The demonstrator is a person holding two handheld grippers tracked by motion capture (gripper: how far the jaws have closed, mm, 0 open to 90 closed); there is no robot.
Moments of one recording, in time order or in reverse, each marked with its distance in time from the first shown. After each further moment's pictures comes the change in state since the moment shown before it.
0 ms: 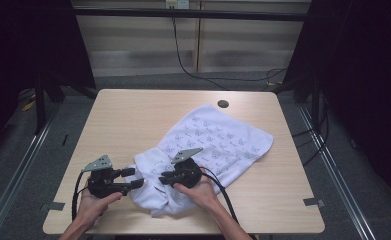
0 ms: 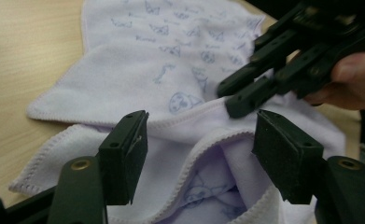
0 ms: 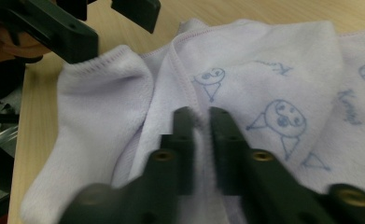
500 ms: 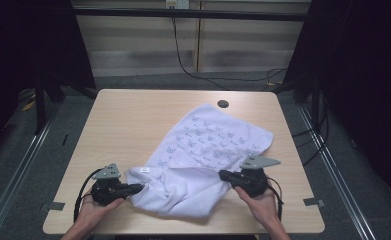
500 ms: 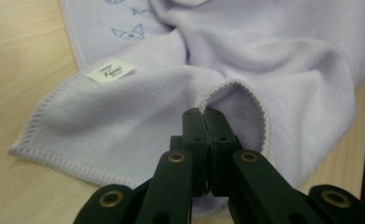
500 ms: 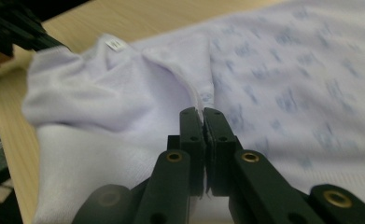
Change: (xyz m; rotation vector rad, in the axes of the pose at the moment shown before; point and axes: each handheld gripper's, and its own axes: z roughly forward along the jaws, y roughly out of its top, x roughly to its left) left arm -0.010 -0.014 0.005 0.158 0.002 0.067; right arm -0.014 -0.068 -0.162 -0.126 -0.293 0.102
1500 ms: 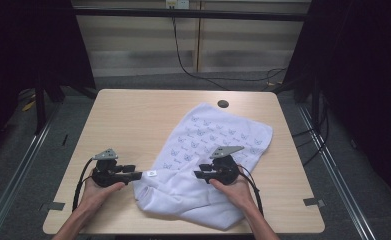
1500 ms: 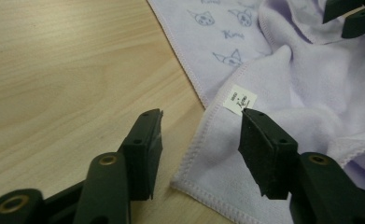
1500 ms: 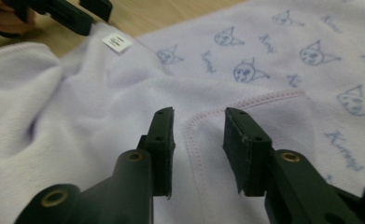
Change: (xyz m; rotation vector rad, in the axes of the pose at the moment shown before) left arm 0.052 0.013 0.015 -0.033 0.055 -0.098; right arm 0.002 0.023 0.091 0.132 0.109 -0.043
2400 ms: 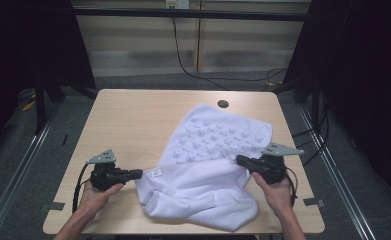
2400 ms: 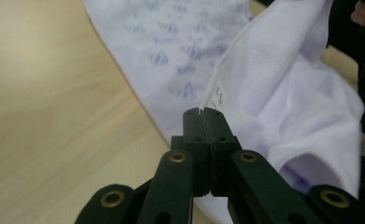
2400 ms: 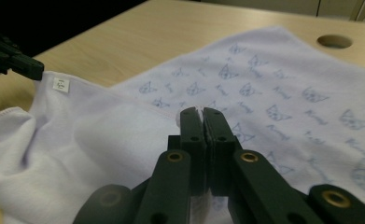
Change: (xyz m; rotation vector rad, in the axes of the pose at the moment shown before) left arm -0.030 0.017 -0.030 -0.136 -0.103 0.059; right arm -0.029 -0.025 -0.123 -0.252 -0.187 0.106
